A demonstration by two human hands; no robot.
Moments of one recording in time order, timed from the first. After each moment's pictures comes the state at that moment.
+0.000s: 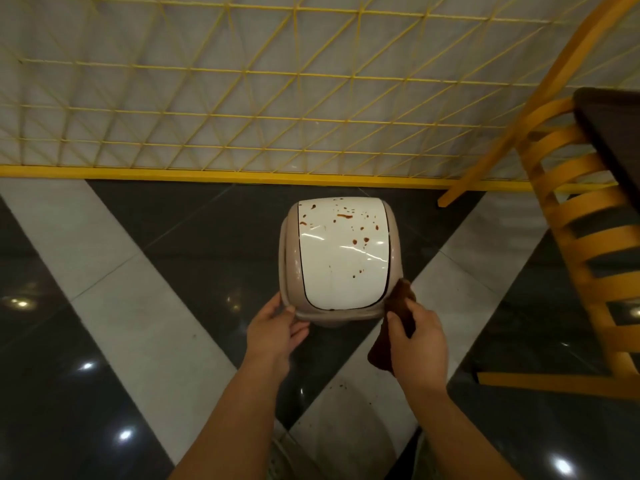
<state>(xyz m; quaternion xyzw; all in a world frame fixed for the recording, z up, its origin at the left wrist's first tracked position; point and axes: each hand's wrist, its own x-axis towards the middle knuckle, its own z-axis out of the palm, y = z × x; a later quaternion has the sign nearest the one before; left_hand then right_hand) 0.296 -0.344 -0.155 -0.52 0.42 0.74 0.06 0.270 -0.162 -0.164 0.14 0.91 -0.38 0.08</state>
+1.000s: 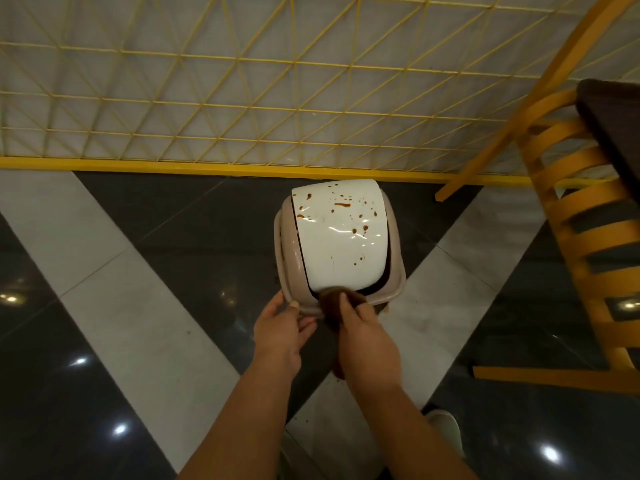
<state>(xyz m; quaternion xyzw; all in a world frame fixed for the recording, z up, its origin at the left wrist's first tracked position) 0.289 -0.327 -0.159 -0.54 0.37 0.76 0.02 0.286 -0.205 -0.178 -0.11 0.96 -0.15 0.19</state>
